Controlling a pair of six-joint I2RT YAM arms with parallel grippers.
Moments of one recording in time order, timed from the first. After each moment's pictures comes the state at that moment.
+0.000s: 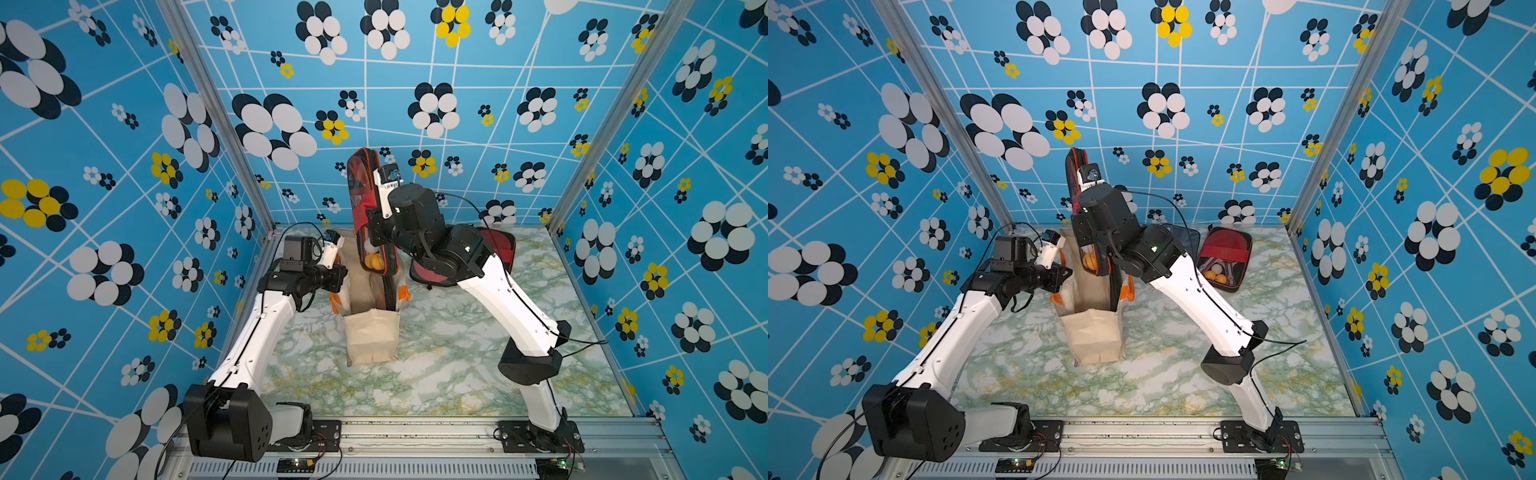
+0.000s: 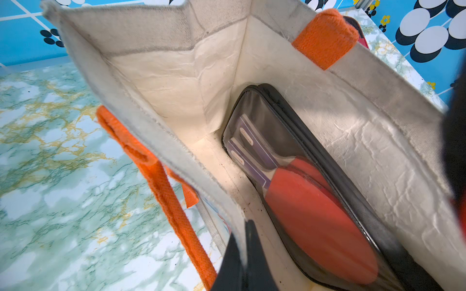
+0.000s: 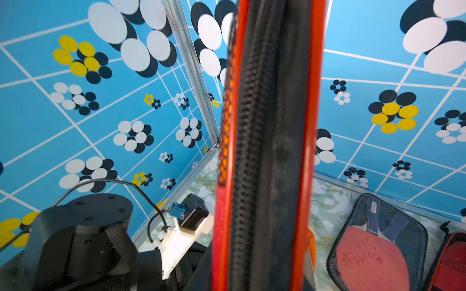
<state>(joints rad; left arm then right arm) -0.09 1.30 1.16 -0.61 0.42 0.12 1.00 2.08 2.72 -0.91 0.44 0.24</state>
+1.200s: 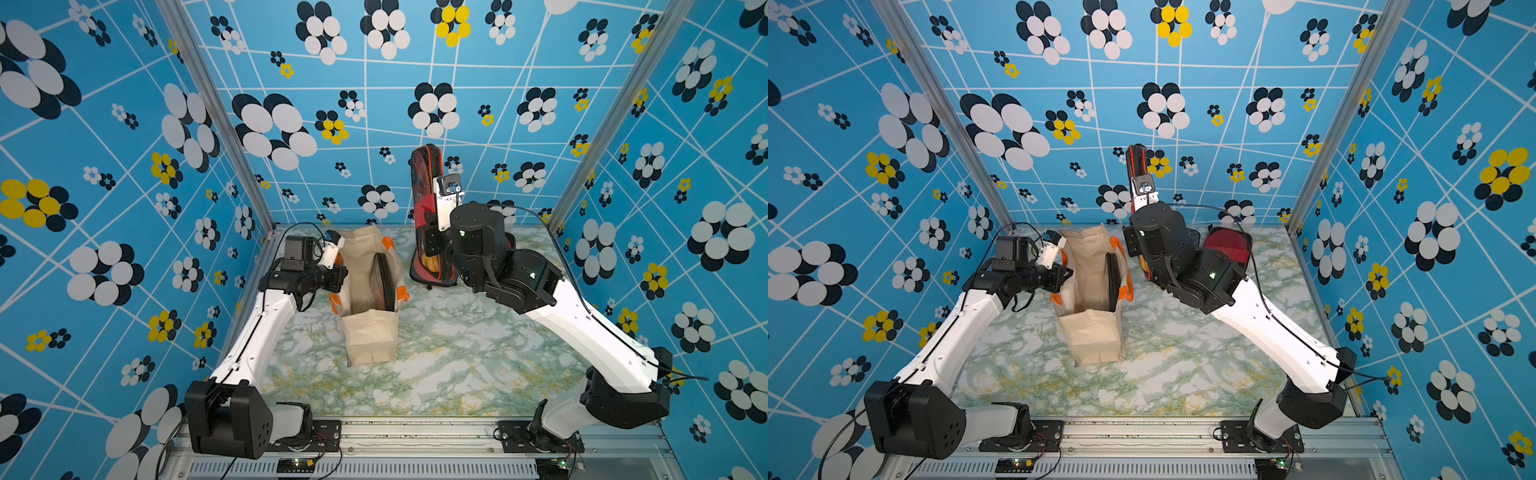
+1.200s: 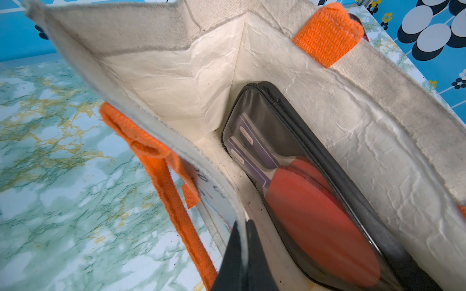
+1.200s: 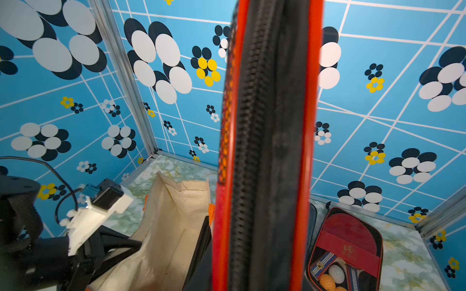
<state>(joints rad) -0.09 1.32 1.16 -0.61 0.42 0.12 0.99 1.55 1.95 -0.65 0.72 0.09</state>
